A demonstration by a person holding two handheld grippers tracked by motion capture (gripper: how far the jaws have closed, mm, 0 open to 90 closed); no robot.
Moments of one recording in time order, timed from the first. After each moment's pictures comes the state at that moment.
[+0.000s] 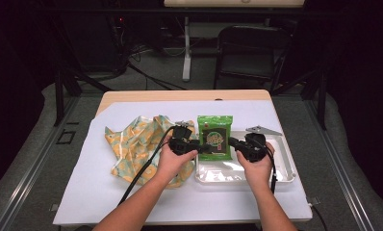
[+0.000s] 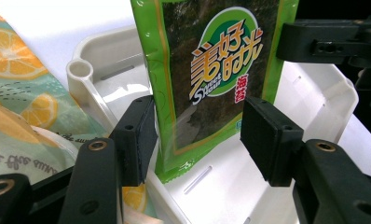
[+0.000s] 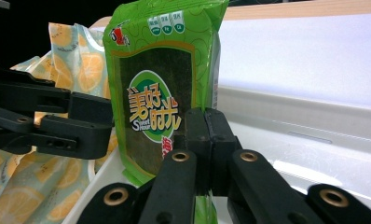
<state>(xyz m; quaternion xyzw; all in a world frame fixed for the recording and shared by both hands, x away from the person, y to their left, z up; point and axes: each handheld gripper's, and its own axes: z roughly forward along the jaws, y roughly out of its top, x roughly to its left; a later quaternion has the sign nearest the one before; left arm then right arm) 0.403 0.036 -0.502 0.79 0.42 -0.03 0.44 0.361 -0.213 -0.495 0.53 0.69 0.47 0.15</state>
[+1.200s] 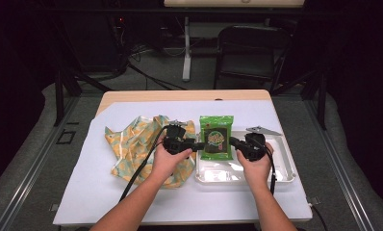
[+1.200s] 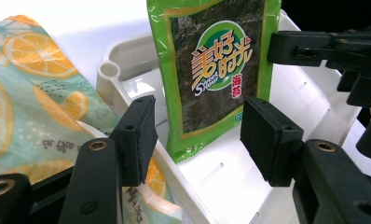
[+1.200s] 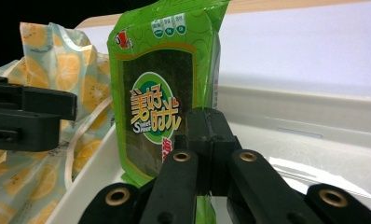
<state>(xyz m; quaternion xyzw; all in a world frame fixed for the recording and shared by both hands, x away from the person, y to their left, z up) 0.402 0.053 -0.499 0.78 0.43 -0.02 0.44 0.370 -0.216 -0.508 0.55 0.68 0.47 0.16</state>
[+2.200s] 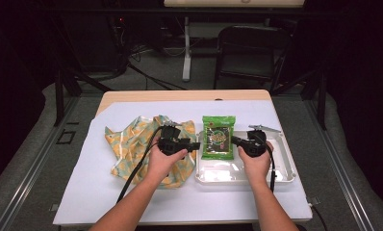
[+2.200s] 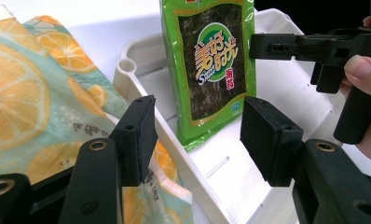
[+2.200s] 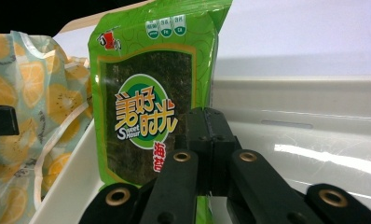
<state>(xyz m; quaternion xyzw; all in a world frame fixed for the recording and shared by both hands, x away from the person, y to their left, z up) 0.398 0.067 -0.496 0.78 0.44 -0.01 0.45 0.392 -0.227 -0.525 0.59 0.65 0.46 0.12</state>
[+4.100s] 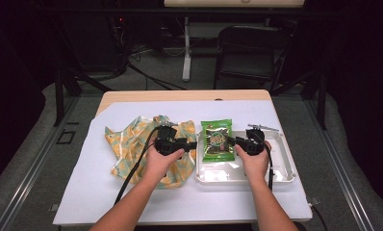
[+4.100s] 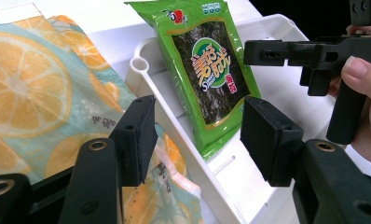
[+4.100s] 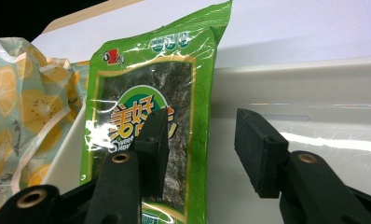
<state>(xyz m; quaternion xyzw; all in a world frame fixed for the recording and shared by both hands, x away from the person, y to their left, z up) 0.397 0.075 -0.497 0.77 0.45 -0.01 0.45 0.404 -0.226 -0.535 0.62 0.64 0.44 0.11</state>
